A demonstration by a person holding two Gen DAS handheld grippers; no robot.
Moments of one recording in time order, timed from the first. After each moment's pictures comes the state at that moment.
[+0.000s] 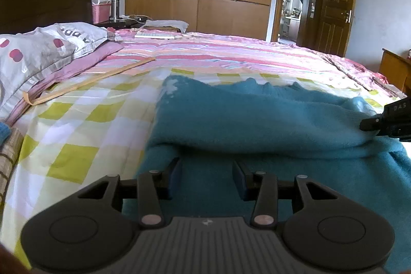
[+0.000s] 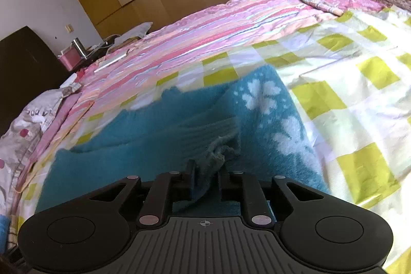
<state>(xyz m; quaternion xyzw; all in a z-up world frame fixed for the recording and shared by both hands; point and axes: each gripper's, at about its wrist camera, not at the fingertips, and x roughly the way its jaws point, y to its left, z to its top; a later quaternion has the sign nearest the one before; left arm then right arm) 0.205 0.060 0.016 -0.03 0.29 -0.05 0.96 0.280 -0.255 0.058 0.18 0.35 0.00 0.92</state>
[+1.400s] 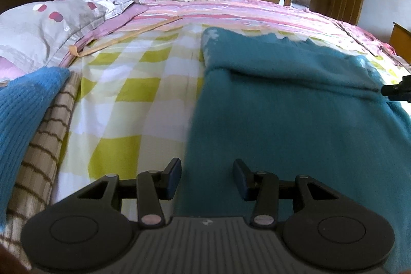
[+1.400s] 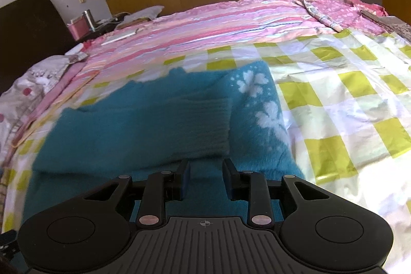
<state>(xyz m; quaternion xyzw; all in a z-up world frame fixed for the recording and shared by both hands) 0.122 0.109 0.021 -0.02 0.38 -0.03 0.92 0.226 -0.248 0.078 0.10 0.37 0.02 0.92</state>
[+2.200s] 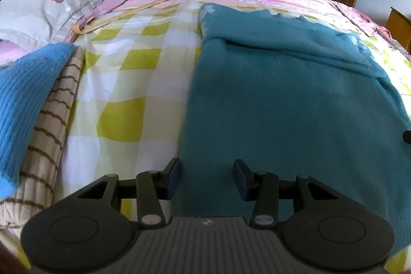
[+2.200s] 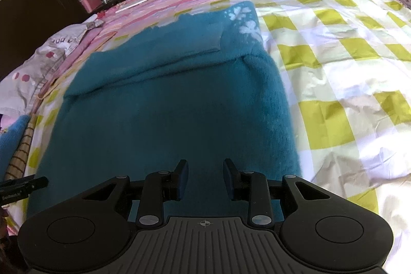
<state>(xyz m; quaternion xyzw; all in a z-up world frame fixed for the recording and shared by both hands) 0.093 0.112 0.024 -0.02 0.44 -0.04 0.90 0.109 -0.259 0.067 0.12 0.44 0.05 0.89</state>
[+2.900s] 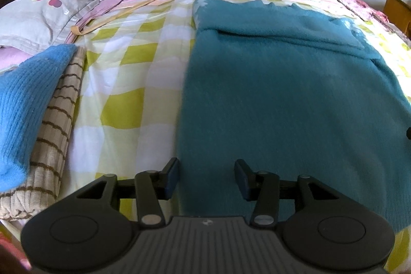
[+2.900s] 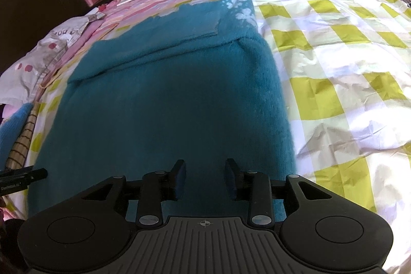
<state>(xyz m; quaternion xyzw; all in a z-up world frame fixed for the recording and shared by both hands) 0.075 0.102 0.028 0.02 0.45 -0.04 0.89 0.080 -0.265 0.066 0.12 0.45 0.05 0.89</state>
